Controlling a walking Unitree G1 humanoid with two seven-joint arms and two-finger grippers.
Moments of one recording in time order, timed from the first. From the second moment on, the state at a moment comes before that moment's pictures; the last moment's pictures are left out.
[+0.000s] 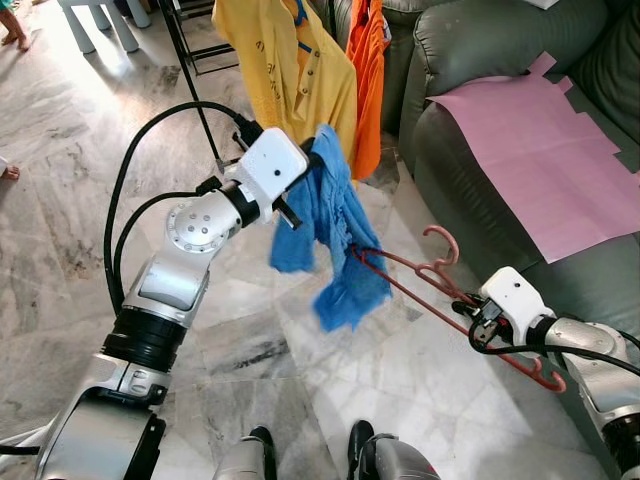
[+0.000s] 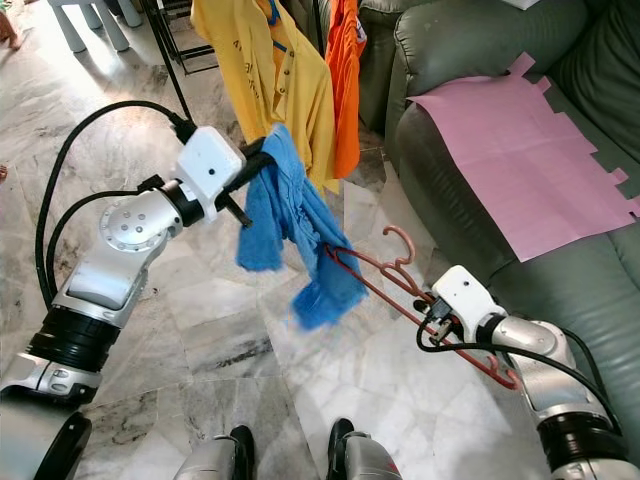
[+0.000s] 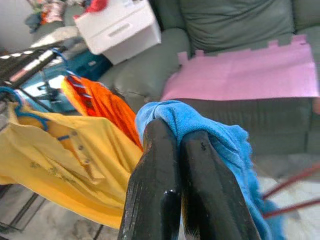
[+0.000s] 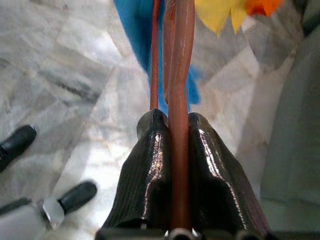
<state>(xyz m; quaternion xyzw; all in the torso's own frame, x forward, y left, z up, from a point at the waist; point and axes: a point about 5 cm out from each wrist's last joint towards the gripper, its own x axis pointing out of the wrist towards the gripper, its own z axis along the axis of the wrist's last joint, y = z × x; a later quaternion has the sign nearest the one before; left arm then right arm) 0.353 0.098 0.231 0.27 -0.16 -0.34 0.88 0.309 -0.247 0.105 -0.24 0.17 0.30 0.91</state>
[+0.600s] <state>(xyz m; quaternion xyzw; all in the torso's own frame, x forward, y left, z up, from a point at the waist) 0.353 0.085 0.182 0.35 -0.12 -0.37 0.85 0.304 -0.223 0.167 -0.23 0.09 0.41 0.88</state>
